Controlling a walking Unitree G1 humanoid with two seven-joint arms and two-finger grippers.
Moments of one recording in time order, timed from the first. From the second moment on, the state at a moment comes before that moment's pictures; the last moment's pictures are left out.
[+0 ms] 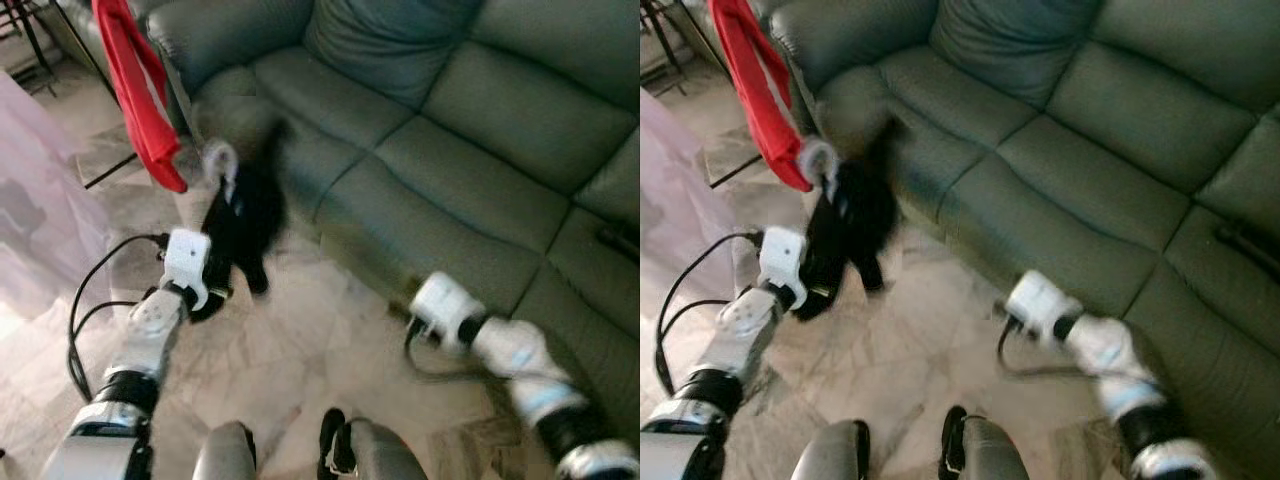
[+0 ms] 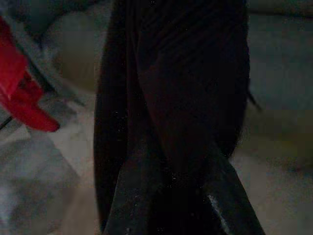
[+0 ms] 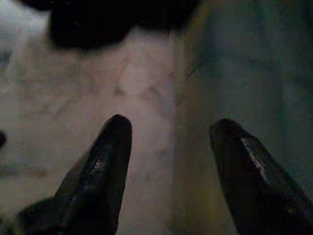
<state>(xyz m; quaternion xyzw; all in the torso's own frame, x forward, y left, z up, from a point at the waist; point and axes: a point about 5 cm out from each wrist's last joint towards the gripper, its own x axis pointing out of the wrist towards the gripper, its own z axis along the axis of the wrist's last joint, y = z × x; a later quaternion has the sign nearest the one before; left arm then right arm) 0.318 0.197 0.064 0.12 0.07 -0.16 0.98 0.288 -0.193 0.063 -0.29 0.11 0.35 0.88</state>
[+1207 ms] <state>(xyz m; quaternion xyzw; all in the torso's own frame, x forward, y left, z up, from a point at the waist) 0.263 0.162 0.047 0.28 0.05 -0.54 0.80 0.314 -0.210 0.130 -0.41 0.13 0.56 0.71</state>
